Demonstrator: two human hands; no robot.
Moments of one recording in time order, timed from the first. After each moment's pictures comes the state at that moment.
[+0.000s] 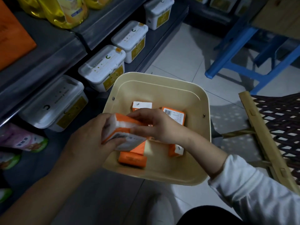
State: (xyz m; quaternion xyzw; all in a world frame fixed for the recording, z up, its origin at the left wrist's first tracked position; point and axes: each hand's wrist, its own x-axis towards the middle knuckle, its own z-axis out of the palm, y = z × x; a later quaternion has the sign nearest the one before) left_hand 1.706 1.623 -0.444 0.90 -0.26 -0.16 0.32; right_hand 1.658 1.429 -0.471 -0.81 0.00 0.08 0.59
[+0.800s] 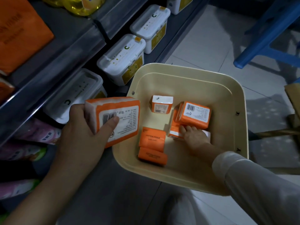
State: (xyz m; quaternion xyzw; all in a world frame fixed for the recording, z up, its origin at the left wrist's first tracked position) left_hand 1.725 1.643 -0.447 0.91 -0.06 -0.07 0.40; right_hand 1.639 1.383 -0.639 -0.95 0.11 0.29 -0.03
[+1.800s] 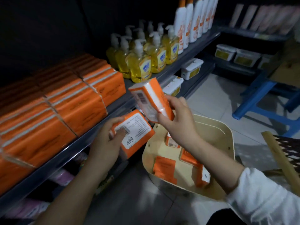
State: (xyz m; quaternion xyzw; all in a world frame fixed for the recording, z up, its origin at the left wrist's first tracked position) left_hand 1.686 1.708 -0.348 0.82 -0.04 -0.08 0.56; right_hand 1.669 1.518 -0.339 -0.85 0.07 -0.24 0.46
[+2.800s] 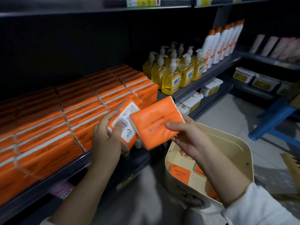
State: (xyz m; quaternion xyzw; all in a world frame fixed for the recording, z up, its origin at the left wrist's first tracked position) left_hand 1.668 1.795 -0.312 0.79 0.00 0.10 0.61; right_hand 1.659 1.593 -0.308 -0.47 0.10 0.04 0.88
